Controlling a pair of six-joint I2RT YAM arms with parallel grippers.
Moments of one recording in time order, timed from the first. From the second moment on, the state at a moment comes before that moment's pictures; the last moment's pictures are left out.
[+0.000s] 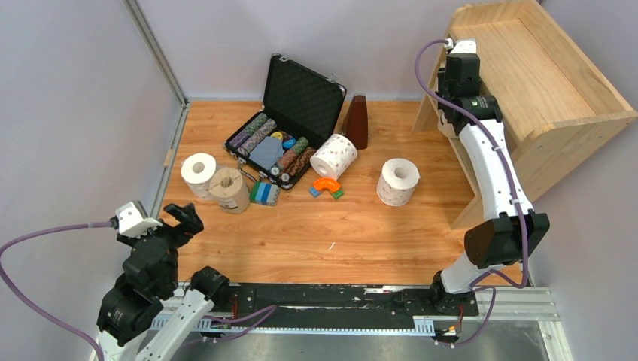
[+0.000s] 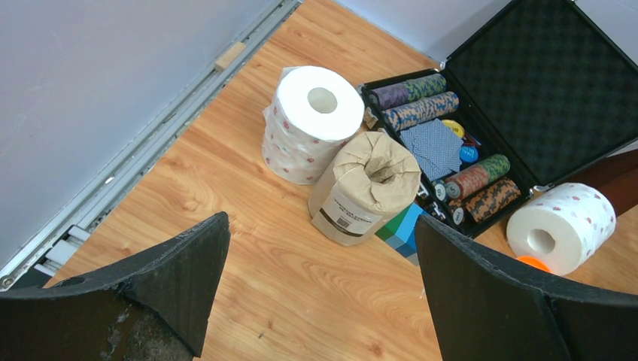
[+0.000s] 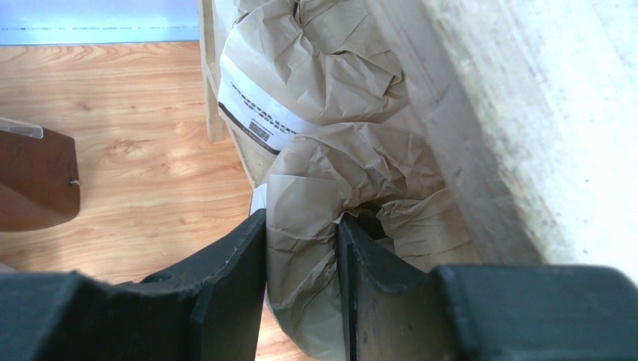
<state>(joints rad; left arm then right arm) -0.51 0.14 0.86 -0.97 -0.82 -0.53 0.11 1.61 1.81 -0.71 0.46 -0.07</state>
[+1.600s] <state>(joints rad) -0.51 0.14 0.86 -0.97 -0.79 -0.52 0.19 1.35 1.59 -0.60 0.22 -0.12</state>
